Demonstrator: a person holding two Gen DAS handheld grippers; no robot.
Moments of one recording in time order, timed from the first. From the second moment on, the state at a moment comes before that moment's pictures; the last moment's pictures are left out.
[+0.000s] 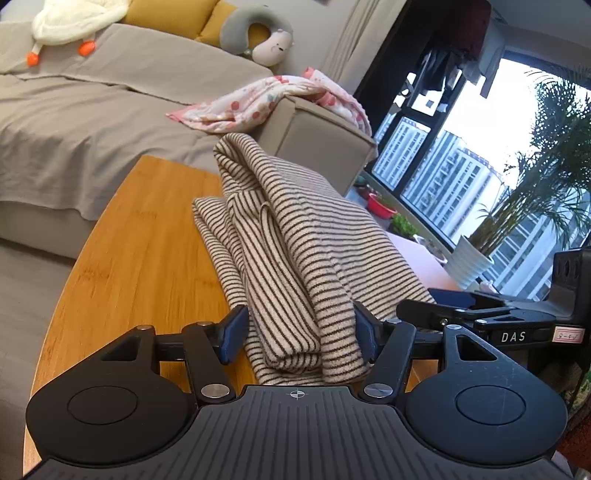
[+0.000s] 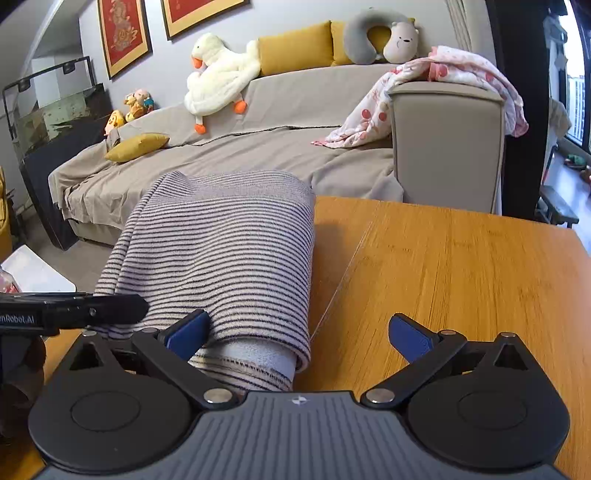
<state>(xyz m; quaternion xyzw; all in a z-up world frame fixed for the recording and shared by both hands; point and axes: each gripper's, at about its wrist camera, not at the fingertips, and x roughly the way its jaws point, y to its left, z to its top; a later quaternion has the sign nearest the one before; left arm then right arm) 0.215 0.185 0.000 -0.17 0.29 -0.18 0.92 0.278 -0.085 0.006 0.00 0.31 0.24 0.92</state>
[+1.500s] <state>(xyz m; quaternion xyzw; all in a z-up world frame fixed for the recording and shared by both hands) 0.118 0.067 0.001 -0.05 0.33 0.14 0.93 0.192 -0.118 -0.015 -0.04 0.34 0.12 0.93</state>
